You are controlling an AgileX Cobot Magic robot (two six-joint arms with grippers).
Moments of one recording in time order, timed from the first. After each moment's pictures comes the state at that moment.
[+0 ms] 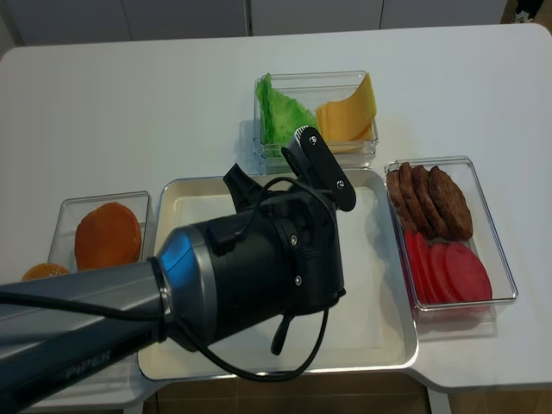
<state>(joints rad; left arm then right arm) -1.03 1.78 -1.38 0.81 1.12 -0.64 0.08 -0.02 -0.47 0.04 1.14 0.02</state>
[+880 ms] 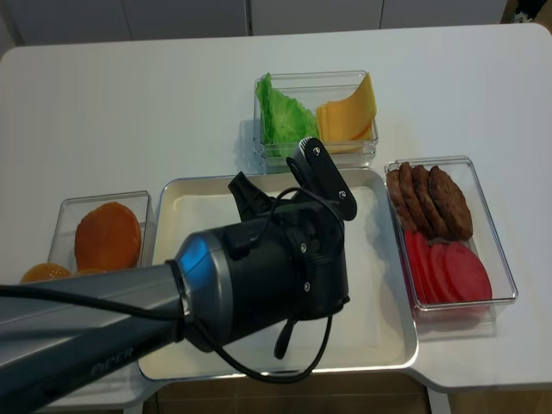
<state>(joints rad) -1.03 1.82 -1.38 0.81 1.12 -0.64 0.08 -0.02 -0.47 0.04 1.14 0.02</state>
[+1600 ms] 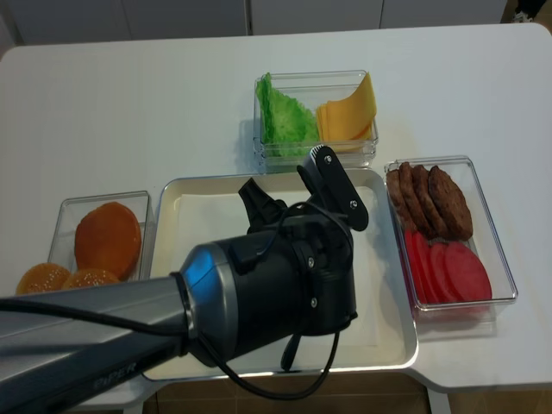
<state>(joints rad) -1.06 1.82 -1.38 0.81 1.10 -0.64 0.08 -0.02 -0.47 0.04 1.14 0.02</state>
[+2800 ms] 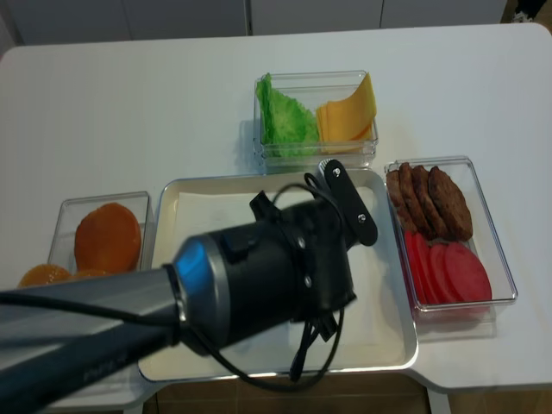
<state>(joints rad) -1.02 1.80 -1.40 0.59 1.02 -0.43 0.08 -0.02 -0.47 0.04 1.14 0.02</state>
